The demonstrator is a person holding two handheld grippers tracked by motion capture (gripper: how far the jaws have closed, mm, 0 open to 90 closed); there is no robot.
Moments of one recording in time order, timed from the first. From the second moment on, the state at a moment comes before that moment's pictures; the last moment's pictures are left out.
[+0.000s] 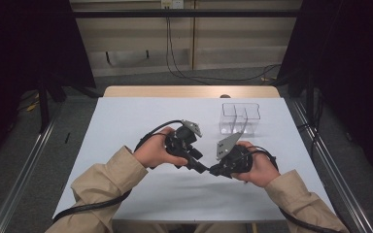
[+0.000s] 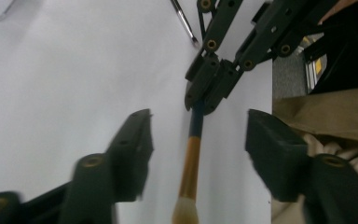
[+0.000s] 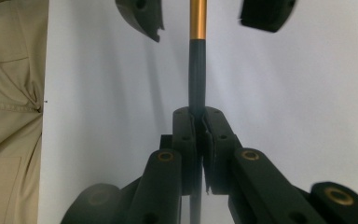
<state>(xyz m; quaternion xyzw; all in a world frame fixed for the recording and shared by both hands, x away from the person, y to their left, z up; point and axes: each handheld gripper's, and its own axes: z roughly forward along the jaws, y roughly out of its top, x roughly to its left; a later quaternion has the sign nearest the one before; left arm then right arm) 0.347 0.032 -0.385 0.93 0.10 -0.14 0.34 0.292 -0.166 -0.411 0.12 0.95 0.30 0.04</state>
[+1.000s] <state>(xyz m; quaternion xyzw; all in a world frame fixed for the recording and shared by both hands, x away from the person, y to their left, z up) 0.352 0.062 -0.386 0.88 0.13 -0.10 0.44 0.295 -0.180 -0.412 0.17 0.92 0.35 0.04</state>
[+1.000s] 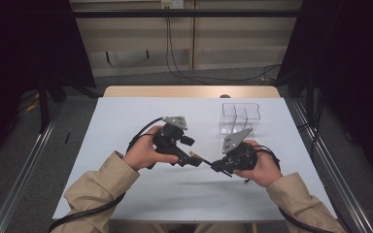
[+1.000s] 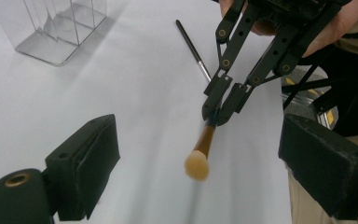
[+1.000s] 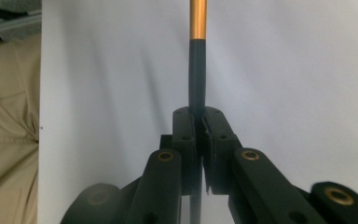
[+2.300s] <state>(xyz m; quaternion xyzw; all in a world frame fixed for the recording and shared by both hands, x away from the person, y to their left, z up) 0.351 0.075 -0.390 0.84 0.15 -0.09 0.52 0.296 -0.184 -0.411 0.25 0.83 0.50 0.03</state>
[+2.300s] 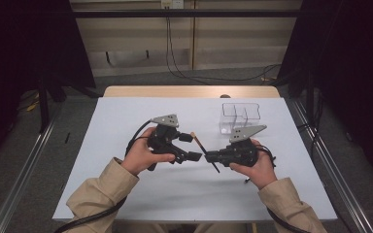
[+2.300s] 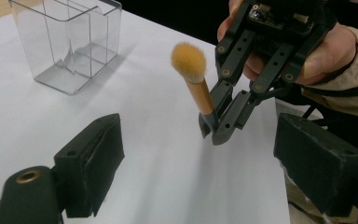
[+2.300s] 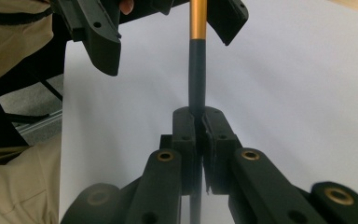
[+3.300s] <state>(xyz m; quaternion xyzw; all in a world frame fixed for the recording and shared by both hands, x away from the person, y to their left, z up) 0.348 0.075 -0.398 0.82 0.15 -0.09 0.54 0.297 -0.182 -0.406 0.27 0.78 0.56 0.04</state>
